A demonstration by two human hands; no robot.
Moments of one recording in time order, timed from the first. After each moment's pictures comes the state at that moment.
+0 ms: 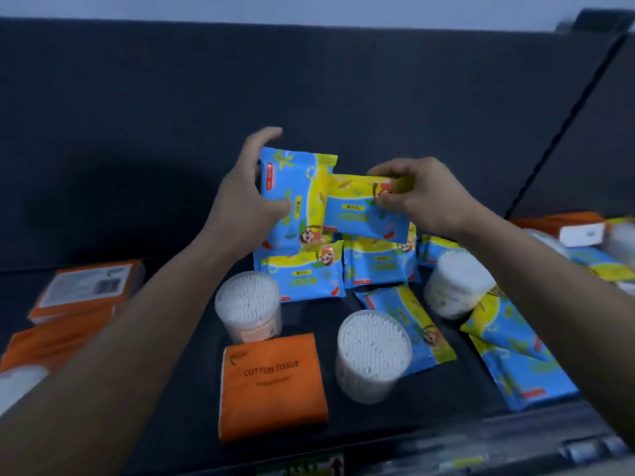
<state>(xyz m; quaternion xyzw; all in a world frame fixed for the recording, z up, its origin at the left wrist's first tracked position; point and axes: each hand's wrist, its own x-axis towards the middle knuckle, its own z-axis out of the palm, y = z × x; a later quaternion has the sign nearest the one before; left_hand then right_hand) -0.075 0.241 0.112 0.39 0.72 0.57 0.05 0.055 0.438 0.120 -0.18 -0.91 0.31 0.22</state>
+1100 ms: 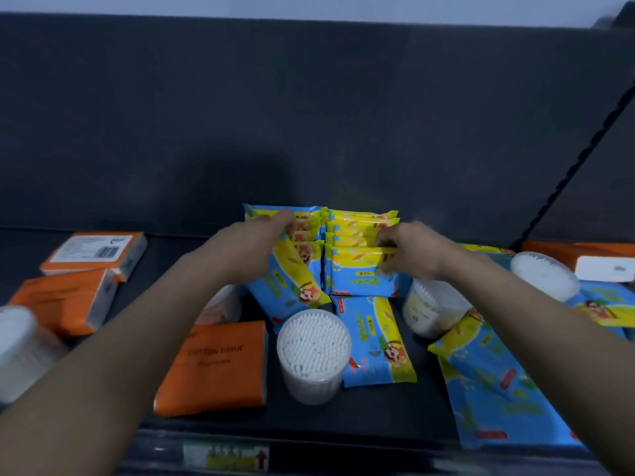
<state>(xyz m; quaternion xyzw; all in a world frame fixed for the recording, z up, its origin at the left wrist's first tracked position) -0.044 0.267 0.074 0.42 0.90 0.05 0.06 0.069 0.502 0.059 -0.11 -0.99 0.11 -0.05</state>
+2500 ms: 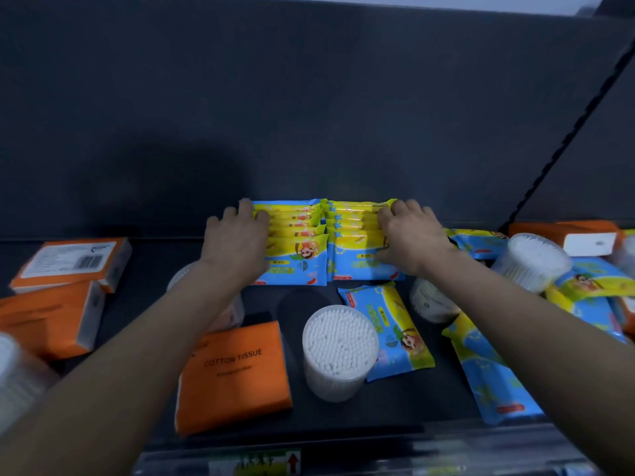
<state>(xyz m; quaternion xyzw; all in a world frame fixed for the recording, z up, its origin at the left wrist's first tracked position) -0.072 0.264 0.038 0.35 0.92 -0.10 -0.12 0.058 0.463 0.052 -0.20 -0.97 -0.13 0.02</state>
